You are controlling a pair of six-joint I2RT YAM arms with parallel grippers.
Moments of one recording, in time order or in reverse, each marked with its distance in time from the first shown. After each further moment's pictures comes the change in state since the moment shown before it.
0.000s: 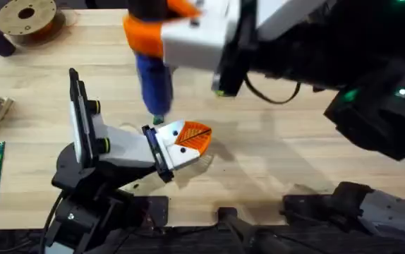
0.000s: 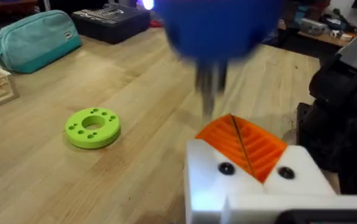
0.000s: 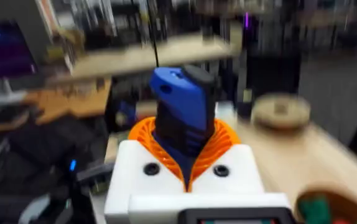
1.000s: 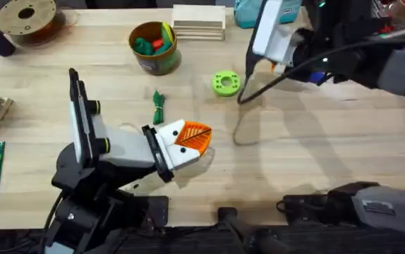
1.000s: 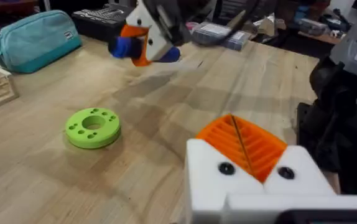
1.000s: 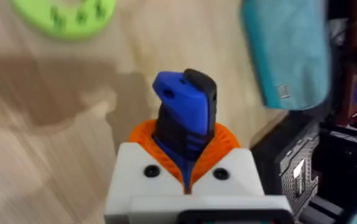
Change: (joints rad) left arm 0.000 0.000 0.000 0.000 0.000 0.000; right arm -0.576 0.260 0.000 -0.734 0.591 -1.309
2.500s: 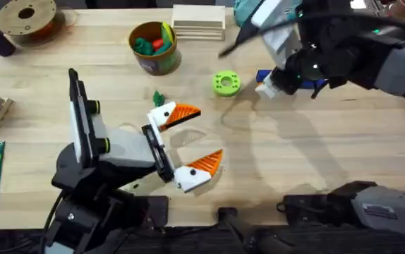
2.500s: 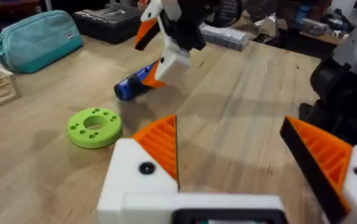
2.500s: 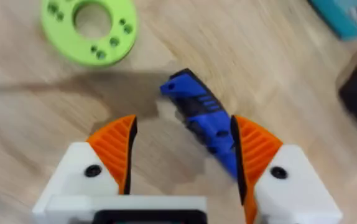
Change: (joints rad) left arm 0.000 0.000 0.000 0.000 -0.003 0.000; right arm 0.107 -0.017 0.049 -0.239 0.068 0.639
